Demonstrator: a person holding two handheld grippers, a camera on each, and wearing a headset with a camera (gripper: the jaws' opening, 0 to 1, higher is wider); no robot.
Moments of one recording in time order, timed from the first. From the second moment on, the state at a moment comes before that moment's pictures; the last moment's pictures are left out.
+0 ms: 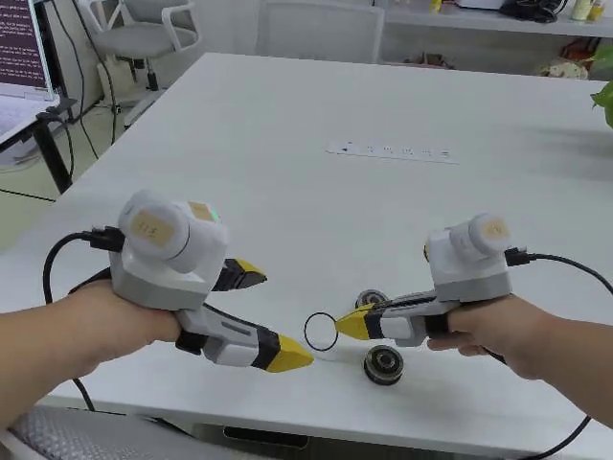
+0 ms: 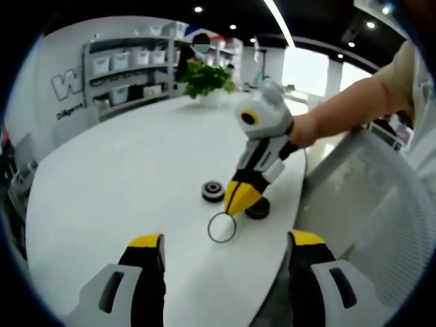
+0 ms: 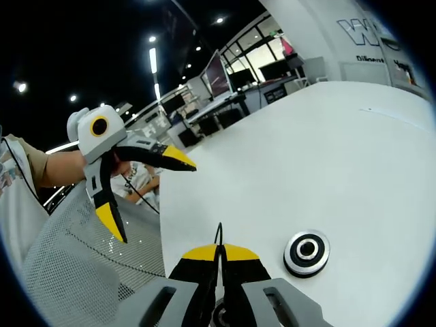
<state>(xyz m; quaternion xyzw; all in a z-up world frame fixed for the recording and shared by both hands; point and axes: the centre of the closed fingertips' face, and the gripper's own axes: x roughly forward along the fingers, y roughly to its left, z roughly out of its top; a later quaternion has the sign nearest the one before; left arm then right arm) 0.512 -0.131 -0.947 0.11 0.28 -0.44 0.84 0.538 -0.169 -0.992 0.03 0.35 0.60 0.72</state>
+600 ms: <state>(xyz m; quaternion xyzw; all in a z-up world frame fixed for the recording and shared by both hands) 0.509 -0.132 -0.949 0.11 0.29 -0.44 0.84 0.537 -0.171 -1.008 -0.03 0.36 0.59 0.72</state>
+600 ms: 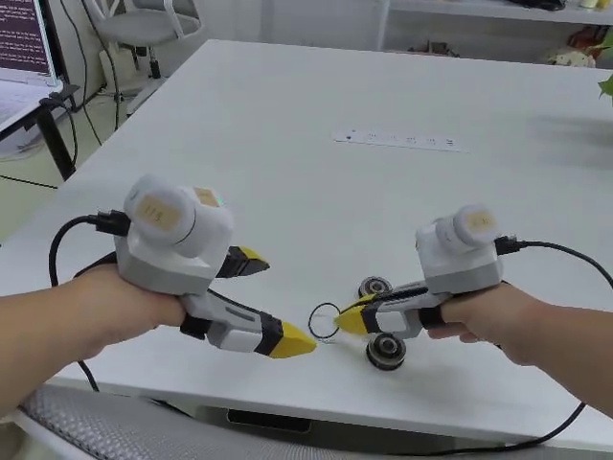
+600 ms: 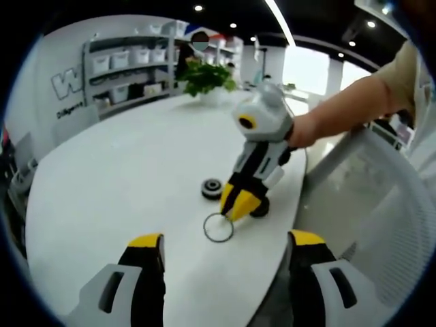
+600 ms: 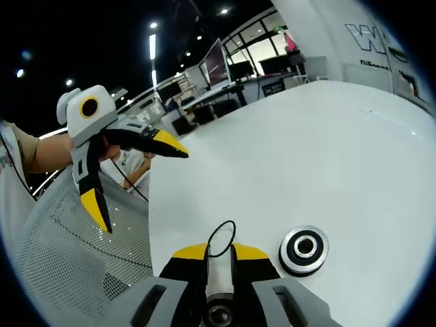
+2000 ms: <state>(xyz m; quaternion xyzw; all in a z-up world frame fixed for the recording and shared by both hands) 0.523 -0.177 -0.948 0.13 0.29 -0.49 0.81 0.539 -0.225 -0.950 0.01 0.29 0.58 0.76</state>
